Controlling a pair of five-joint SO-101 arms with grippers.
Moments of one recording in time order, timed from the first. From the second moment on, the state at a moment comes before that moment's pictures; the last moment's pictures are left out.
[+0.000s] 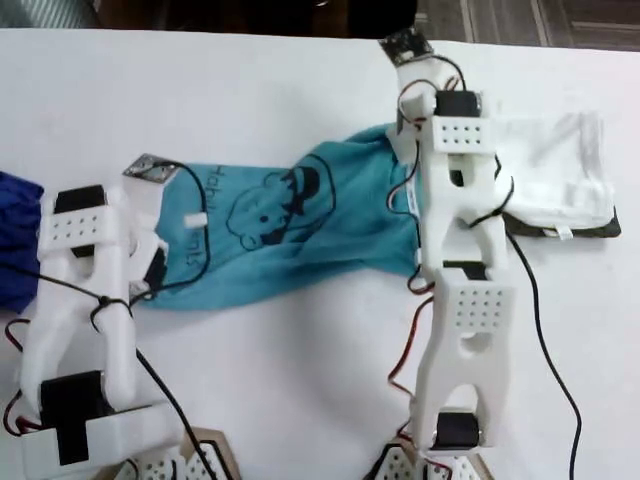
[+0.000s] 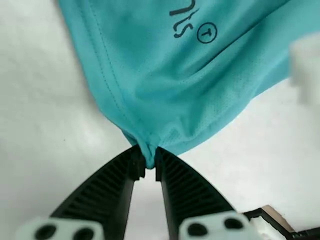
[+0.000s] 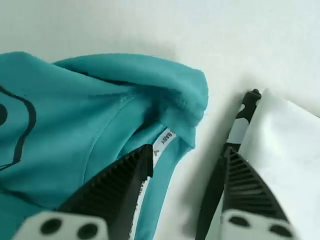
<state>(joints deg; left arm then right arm) -20.0 -9.7 29.0 82.6 -25.3 -4.4 42.2 -49.8 81.1 25.7</state>
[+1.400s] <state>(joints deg) -20.0 -9.7 29.0 80.1 -22.1 -8.6 26.2 -15.0 92.3 22.0</state>
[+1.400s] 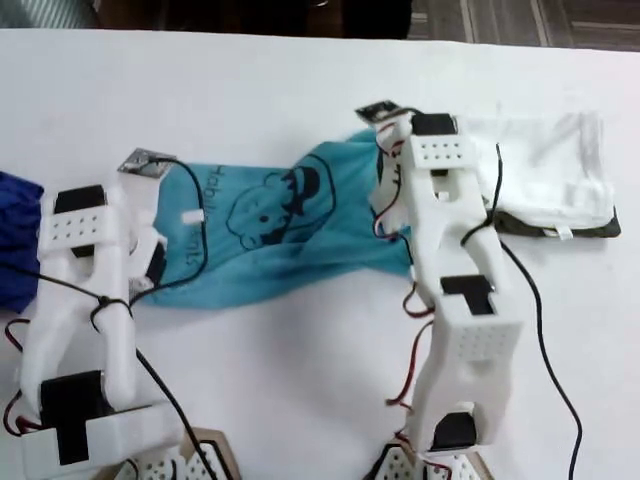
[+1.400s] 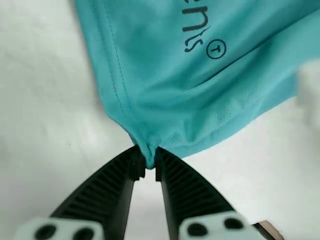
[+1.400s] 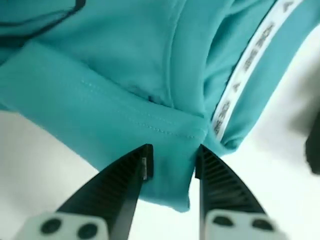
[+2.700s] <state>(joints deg) -20.0 -9.7 29.0 80.0 -22.1 -8.1 -14.9 41.6 64.3 22.7</state>
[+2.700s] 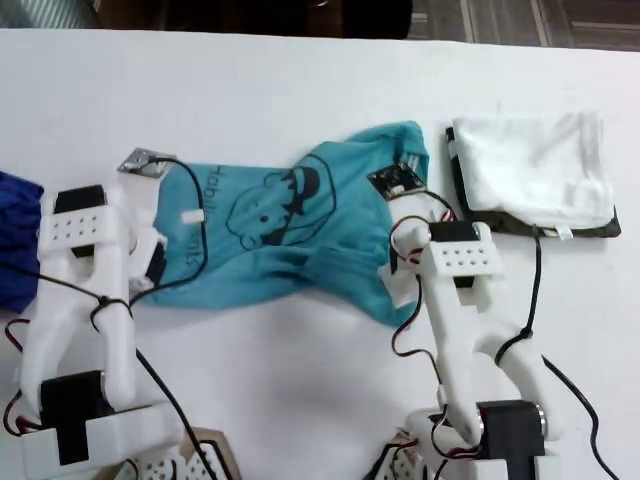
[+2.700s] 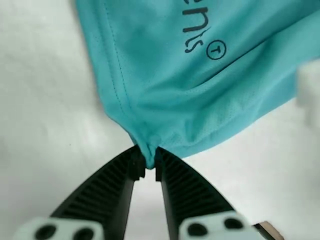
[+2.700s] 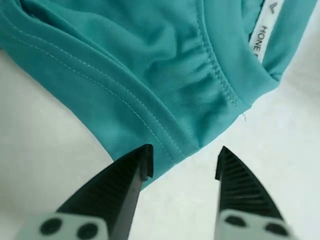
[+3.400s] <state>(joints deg) -20.0 -9.7 29.0 79.3 -22.1 -8.1 -14.0 42.6 64.1 22.5</state>
